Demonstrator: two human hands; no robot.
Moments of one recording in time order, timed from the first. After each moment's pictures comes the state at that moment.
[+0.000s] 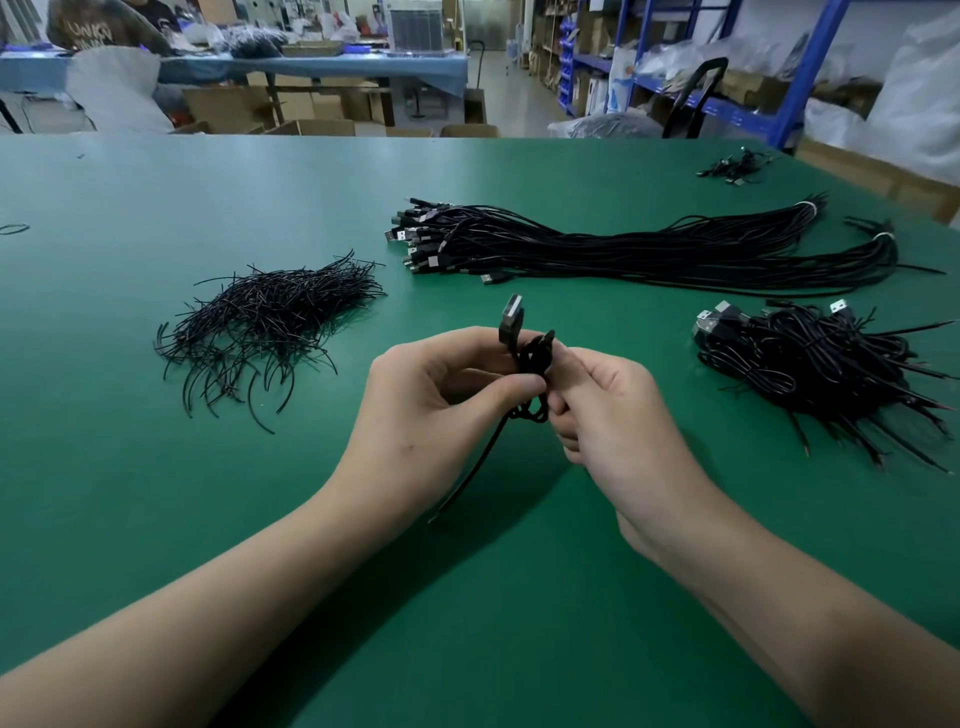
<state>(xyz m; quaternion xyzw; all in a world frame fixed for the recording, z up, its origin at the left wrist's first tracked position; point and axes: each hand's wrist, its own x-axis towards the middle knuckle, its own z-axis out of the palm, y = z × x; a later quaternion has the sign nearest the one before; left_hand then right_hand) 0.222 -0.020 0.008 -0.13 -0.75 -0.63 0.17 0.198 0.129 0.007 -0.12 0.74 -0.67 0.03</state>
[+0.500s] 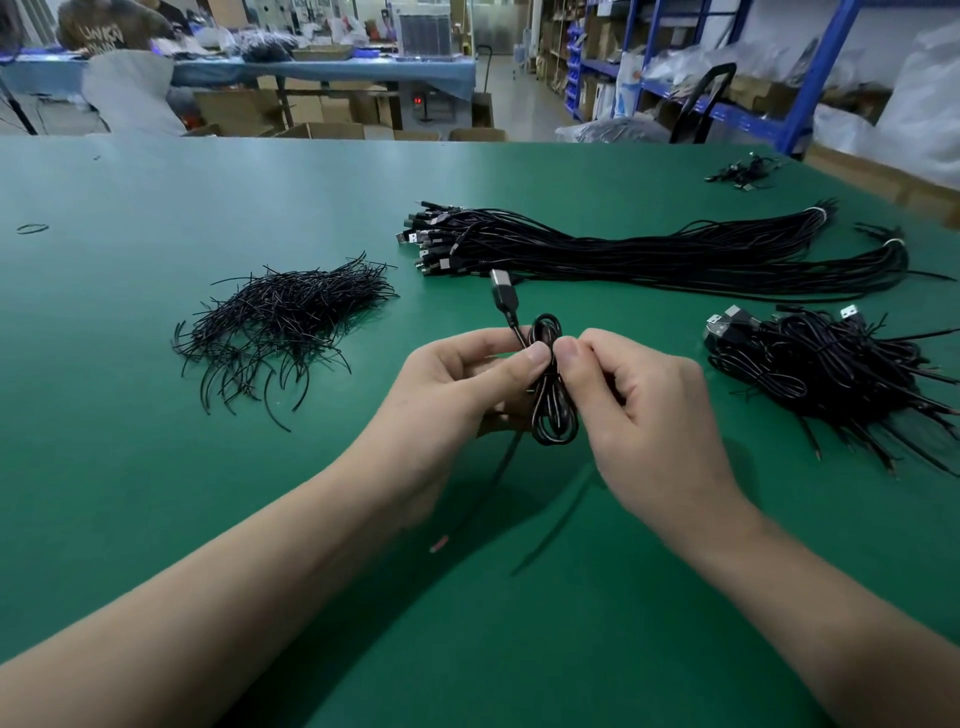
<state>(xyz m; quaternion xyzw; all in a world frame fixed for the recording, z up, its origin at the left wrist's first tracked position) 0.219 -0.019 0.016 -0.04 -0.62 -0.78 0.00 0.200 0.139 0.015 -0.27 0.83 -0.43 -0.25</state>
